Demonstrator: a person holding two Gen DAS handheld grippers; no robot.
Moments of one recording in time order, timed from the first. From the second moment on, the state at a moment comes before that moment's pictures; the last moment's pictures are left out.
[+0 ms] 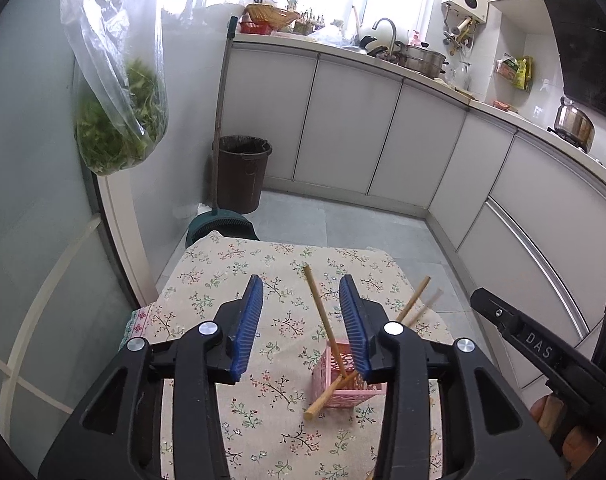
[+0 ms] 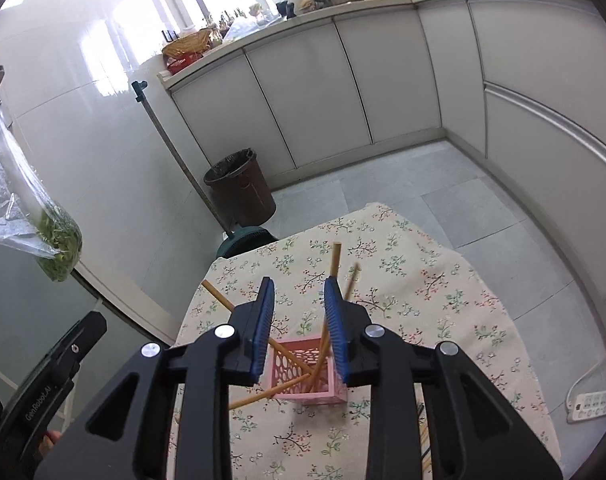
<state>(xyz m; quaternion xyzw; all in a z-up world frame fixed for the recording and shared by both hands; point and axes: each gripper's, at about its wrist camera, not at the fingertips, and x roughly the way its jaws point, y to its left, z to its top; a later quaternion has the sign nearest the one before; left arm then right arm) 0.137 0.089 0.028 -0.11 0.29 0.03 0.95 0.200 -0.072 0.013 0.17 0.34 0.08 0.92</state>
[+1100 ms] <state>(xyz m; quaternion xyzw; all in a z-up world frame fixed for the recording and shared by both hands) 0.076 0.024 -0.007 -0.04 0.31 -0.01 0.95 0.086 -0.136 -0.011 0.13 0.32 -0.04 0.94</state>
